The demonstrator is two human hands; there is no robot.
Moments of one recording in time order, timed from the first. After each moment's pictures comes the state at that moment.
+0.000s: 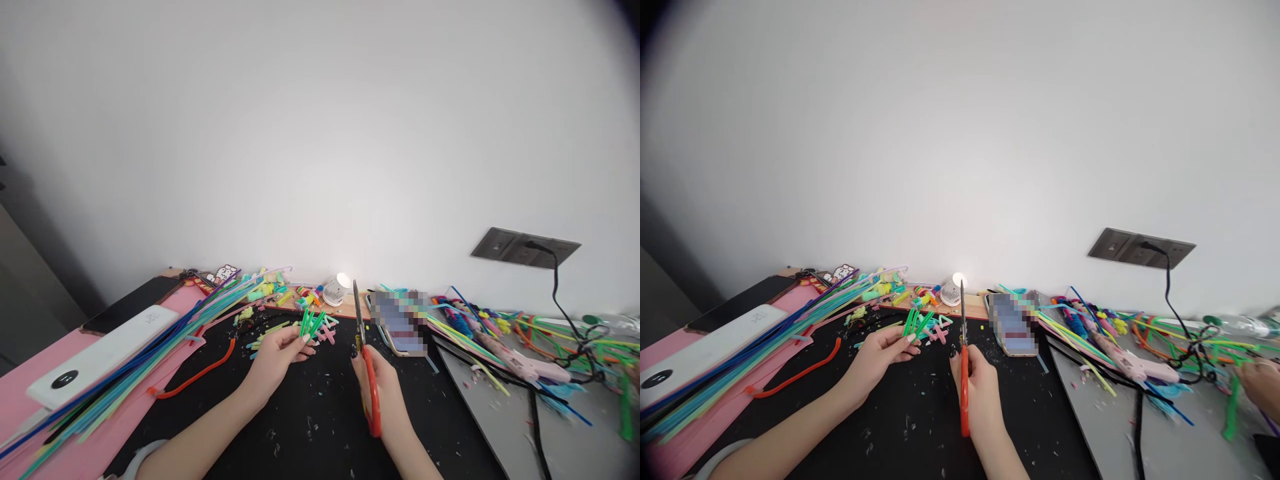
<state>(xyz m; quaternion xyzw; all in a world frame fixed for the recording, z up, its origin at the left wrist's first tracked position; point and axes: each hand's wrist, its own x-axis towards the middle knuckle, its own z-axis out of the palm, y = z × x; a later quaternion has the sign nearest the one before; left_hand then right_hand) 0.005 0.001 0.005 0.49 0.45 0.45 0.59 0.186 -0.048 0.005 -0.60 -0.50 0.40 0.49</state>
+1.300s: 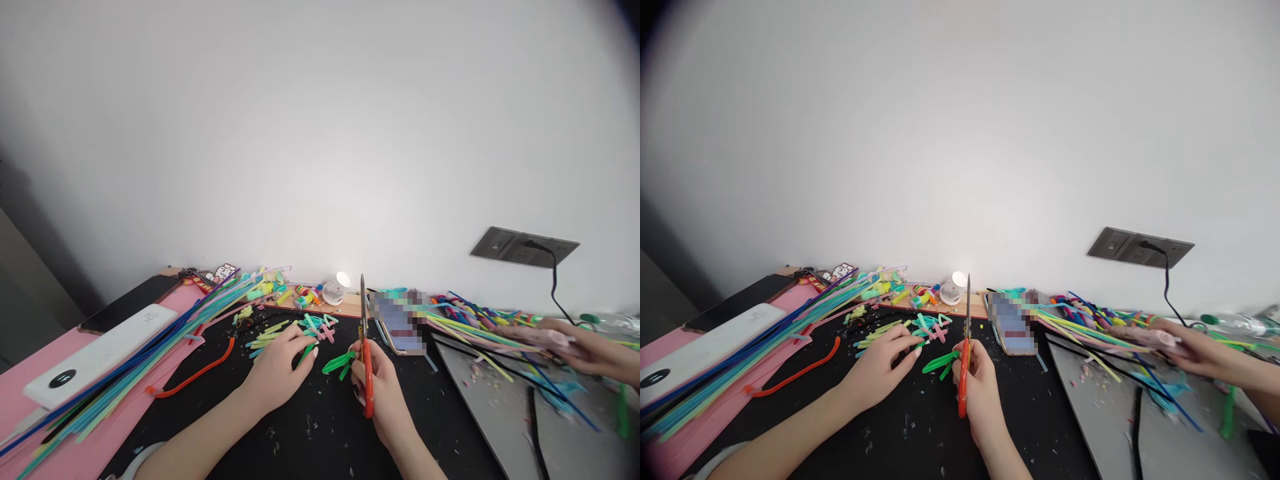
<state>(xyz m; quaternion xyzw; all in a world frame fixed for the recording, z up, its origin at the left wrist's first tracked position) 0.001 -0.012 0.011 0.79 0.45 0.34 0.24 0.180 -0.049 0.013 -0.53 -0.42 0.51 0.53</state>
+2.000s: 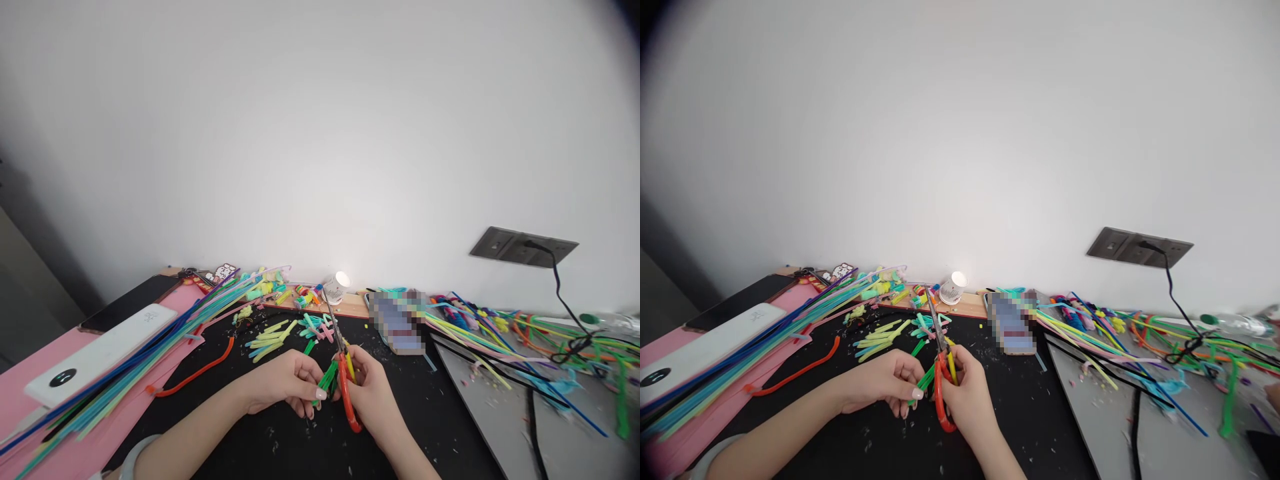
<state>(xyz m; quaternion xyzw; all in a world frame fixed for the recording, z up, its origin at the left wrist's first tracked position) 0.001 -0.008 0.006 0.55 0.32 0.16 0.76 0.172 -0.051 0.015 -0.50 -0.51 0.50 0.48</state>
